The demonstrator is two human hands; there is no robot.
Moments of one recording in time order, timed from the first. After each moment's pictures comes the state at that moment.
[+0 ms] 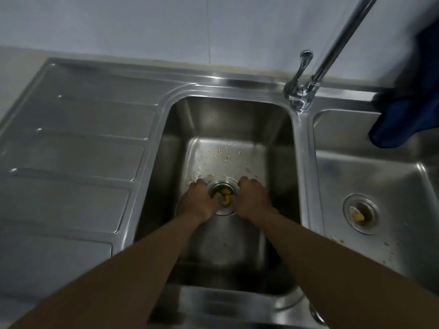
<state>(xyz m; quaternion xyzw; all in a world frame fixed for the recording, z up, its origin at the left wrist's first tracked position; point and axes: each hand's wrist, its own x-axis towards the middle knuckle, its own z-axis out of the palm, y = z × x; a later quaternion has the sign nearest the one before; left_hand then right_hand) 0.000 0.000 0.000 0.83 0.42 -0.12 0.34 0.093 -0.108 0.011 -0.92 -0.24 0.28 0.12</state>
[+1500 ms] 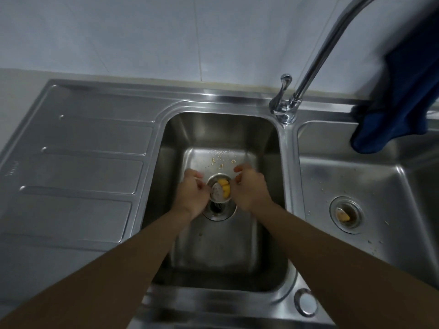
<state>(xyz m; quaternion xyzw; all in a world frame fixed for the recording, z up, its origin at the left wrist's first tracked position) 0.012 0.013 0.050 0.75 0.44 0.03 0.49 0.112 -0.107 0.069 -0.90 -0.18 0.25 0.31</state>
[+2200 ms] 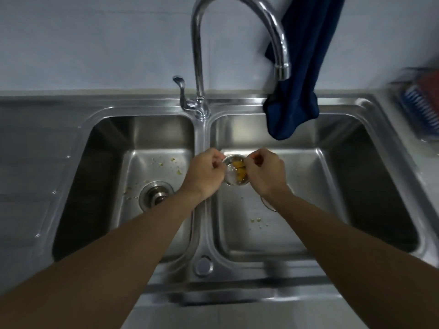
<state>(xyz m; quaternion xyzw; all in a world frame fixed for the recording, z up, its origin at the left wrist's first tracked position) 0.119 -0.169 0.125 0.83 0.26 0.06 0.49 0.194 -0.310 0.128 -0.89 -0.11 0.09 0.43</state>
